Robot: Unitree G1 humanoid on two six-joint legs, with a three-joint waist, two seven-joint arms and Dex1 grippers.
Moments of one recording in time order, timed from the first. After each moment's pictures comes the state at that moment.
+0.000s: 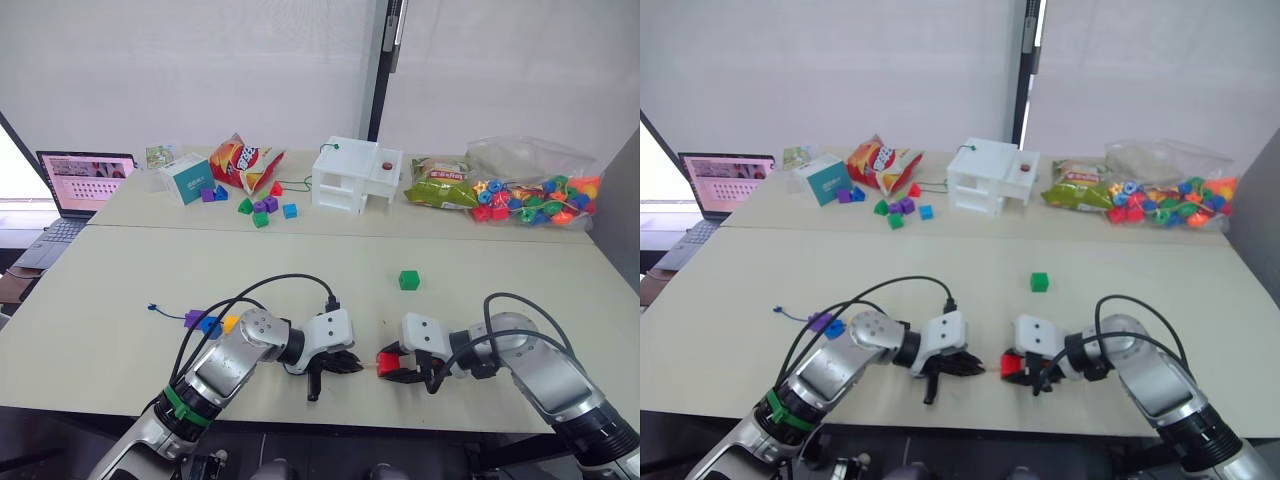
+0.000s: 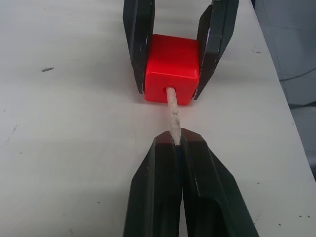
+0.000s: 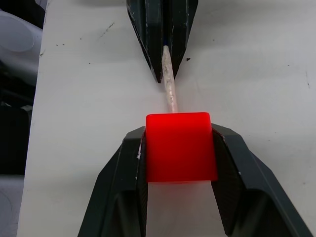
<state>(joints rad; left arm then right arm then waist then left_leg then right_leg) -0.51 0.42 -0.50 -0.15 -0.12 0.56 -1.06 -0.33 -0.80 0.29 -0.25 0.13 0.41 1.20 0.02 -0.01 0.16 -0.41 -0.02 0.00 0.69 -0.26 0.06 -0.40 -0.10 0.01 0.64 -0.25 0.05</state>
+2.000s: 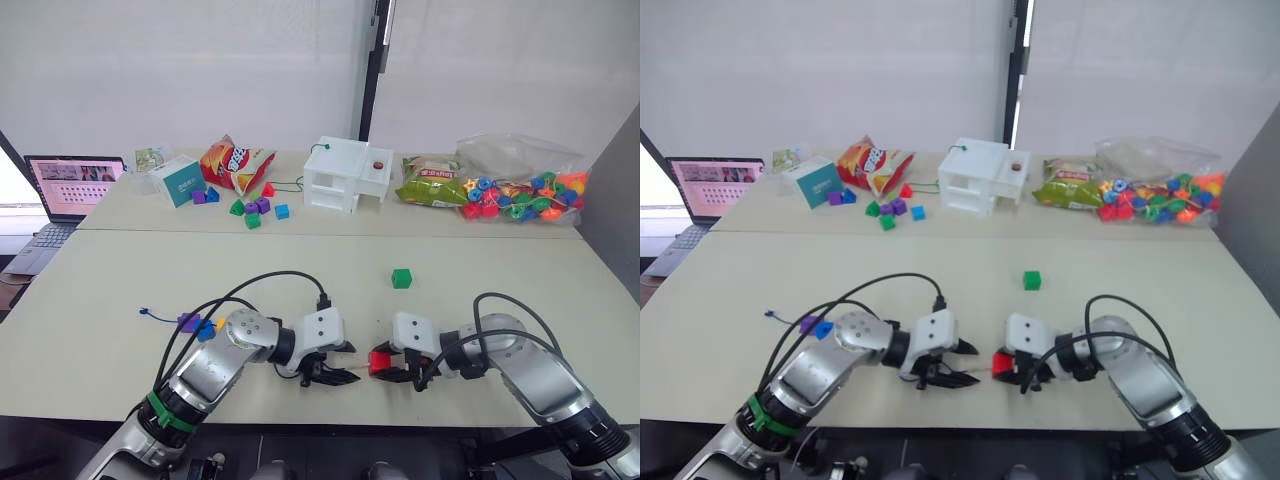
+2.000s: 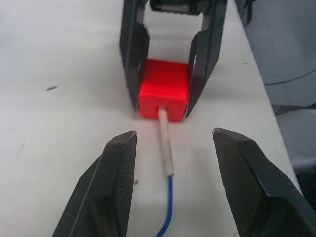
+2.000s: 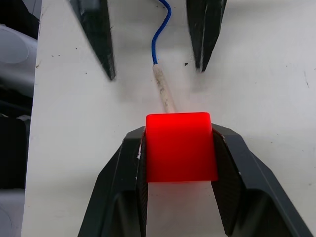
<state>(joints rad) -0.47 0.53 -0.44 -0.23 -0.16 0.53 -1.07 -0.34 -0.77 0.31 -0.27 0.13 0.47 1.15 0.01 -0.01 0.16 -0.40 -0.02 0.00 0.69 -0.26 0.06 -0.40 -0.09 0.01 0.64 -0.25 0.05</state>
